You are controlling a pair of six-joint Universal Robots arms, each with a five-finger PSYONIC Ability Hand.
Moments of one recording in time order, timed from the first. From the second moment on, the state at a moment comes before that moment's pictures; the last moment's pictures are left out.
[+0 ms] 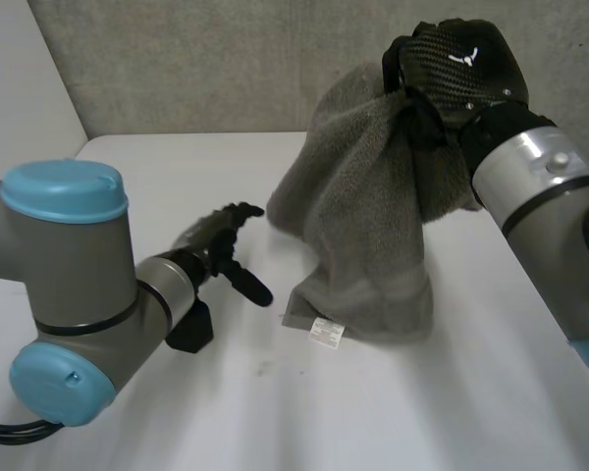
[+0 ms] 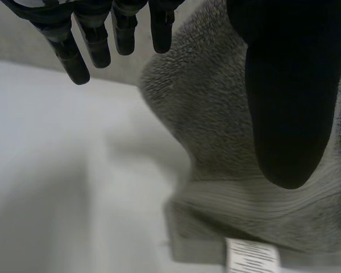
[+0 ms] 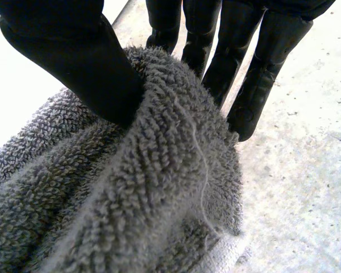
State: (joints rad) left arm 4.15 -1.99 -1.45 3.06 -1.56 2.63; right arm 2.07 -1.47 1.46 -0.22 1.46 2.92; left_hand 0.17 0.16 0.16 0.16 0.02; right_hand 1.38 1.20 1.21 1.22 1.01
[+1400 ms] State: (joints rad) left arm 4.08 -2.25 -1.26 3.10 -1.41 2.43; right arm 2.10 -1.63 1.62 -0.22 1.46 2.96; left_hand 0.53 0.53 0.53 0.53 0.36; right_hand 1.38 1.20 1.21 1.22 1.01
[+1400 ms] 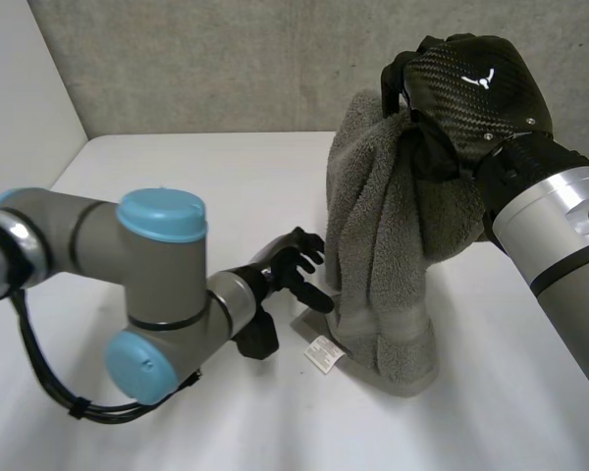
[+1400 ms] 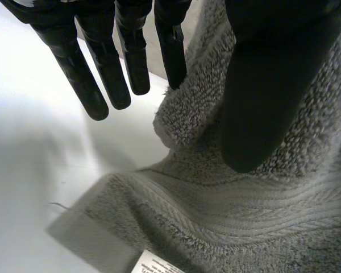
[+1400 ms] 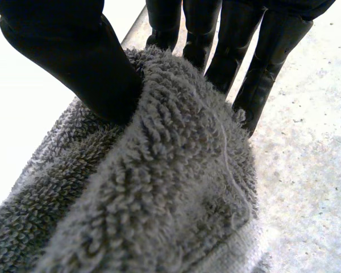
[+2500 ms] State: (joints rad) left arm 4.10 -1.96 -1.24 3.01 -1.45 2.71; right arm 2.15 -1.36 1.73 0.02 1.40 3.10; left_hand 1.19 1.22 1.22 1.22 1.03; right_hand 0.35 0.32 0.32 0.32 0.16
